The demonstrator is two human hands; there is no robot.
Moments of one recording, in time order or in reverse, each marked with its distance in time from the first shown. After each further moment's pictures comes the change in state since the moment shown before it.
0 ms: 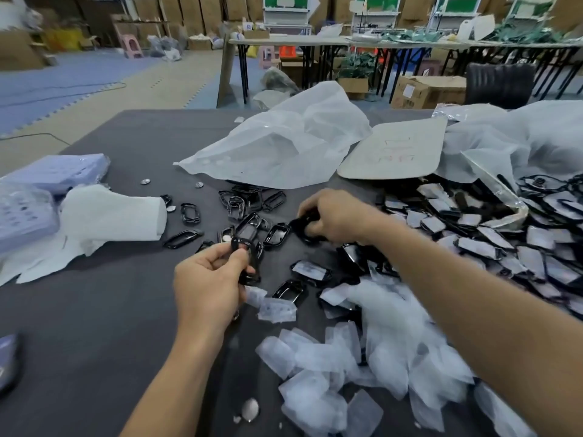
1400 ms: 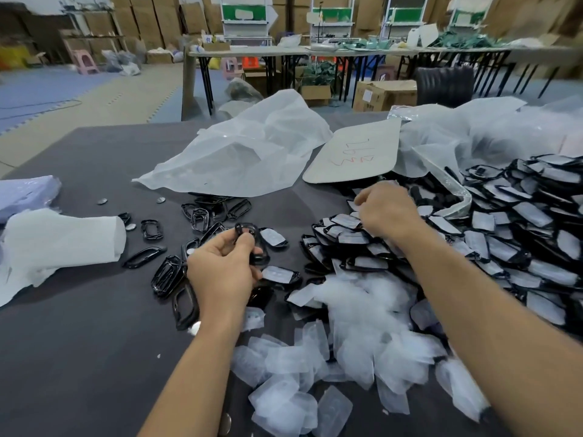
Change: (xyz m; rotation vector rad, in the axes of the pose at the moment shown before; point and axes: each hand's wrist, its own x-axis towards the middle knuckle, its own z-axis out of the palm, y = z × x) left_hand -0.007 0.009 0.067 -0.095 -0.064 0.054; right_hand -0.064 0.080 -0.028 0.028 0.361 0.577
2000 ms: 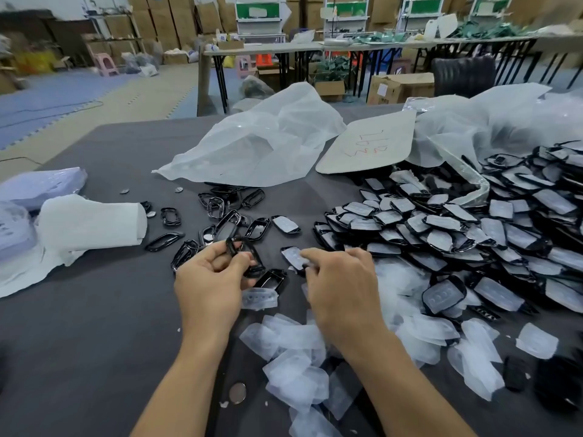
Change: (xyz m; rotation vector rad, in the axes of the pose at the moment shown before) left_hand -0.017 -0.017 -0.050 0.108 -0.025 0.061; right_hand -0.147 -0.045 0.082 0.115 0.210 -0.287
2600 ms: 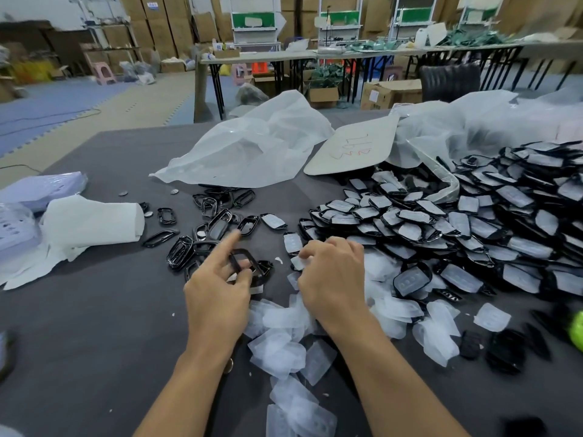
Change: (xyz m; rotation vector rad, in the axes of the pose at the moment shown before) left_hand -0.053 0.016 -0.001 0.274 -0.064 0.158; right_hand -0.007 0.007 -0.012 0.055 -0.013 0.070
